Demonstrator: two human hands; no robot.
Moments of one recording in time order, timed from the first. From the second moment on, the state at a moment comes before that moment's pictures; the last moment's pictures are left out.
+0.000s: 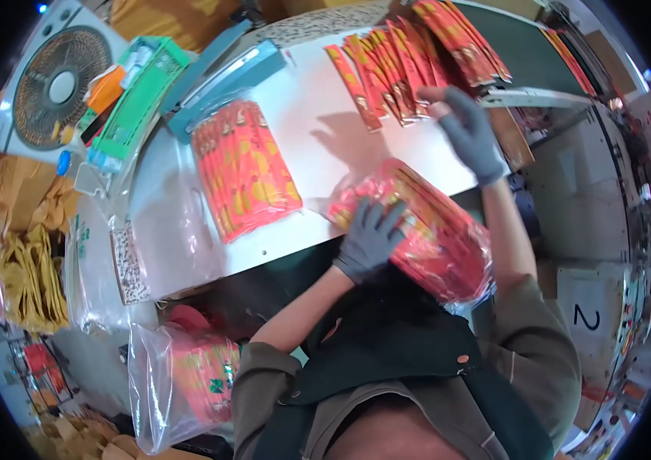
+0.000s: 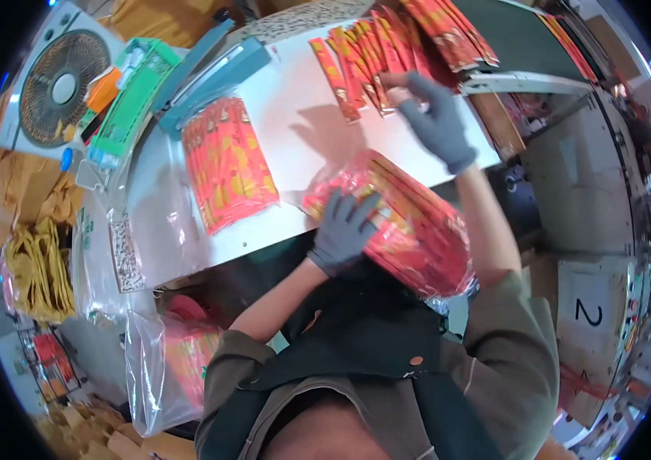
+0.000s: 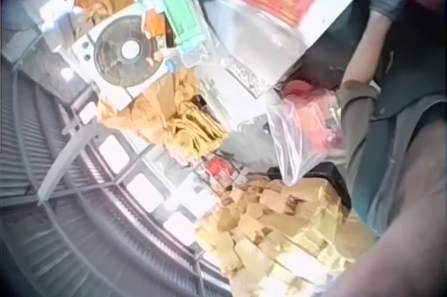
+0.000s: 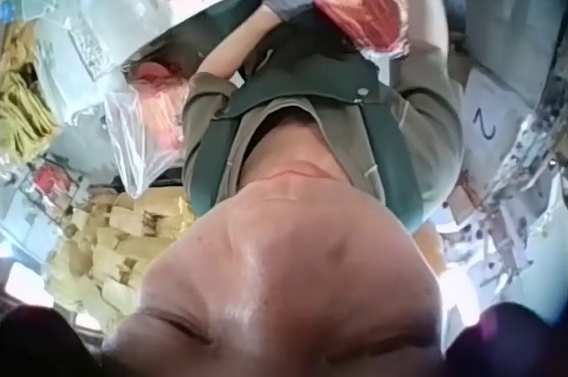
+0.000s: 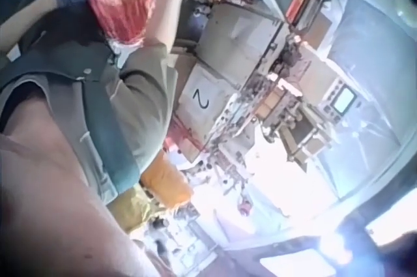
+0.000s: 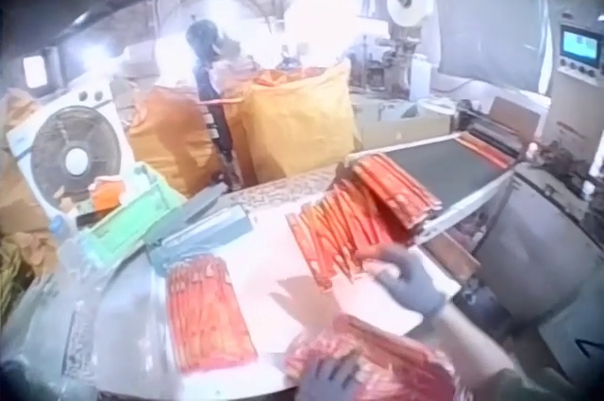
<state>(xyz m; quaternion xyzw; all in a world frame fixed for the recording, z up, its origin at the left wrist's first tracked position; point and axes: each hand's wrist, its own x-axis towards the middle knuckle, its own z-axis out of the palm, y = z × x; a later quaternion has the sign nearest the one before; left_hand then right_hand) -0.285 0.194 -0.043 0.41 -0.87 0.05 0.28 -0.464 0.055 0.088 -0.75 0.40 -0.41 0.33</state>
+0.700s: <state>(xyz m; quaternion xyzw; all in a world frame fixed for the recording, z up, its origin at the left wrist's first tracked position) -0.240 0.134 0.181 0.46 -0.61 -0.19 0.61 -0.439 0.113 0.222 -0.89 0.20 -0.40 0.13</state>
